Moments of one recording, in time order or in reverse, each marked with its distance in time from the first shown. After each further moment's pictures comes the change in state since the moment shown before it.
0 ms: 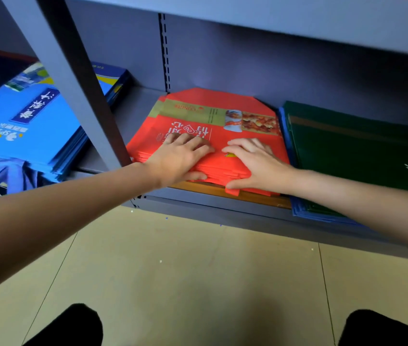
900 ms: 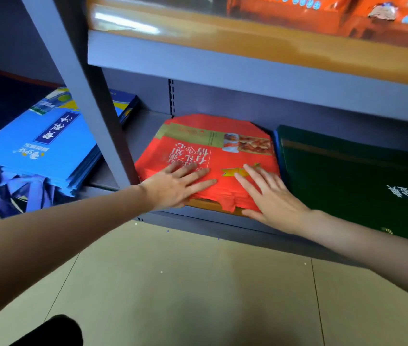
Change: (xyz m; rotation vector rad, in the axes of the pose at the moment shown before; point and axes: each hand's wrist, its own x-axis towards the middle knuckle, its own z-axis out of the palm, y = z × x) left_hand -0.026 -0.008 0.007 0.362 0.094 0.233; right_hand -0.051 0.006 0.004 -0.359 0.024 0.015
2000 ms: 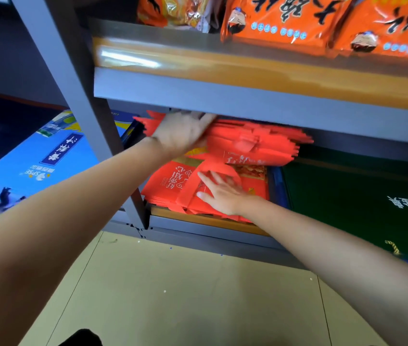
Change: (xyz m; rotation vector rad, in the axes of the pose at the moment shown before) left_hand 0.069 -0.085 -0.076 -0.044 0.361 -0.265; right_hand 0.095 -0.048 -0.012 0.400 -0.246 0.189
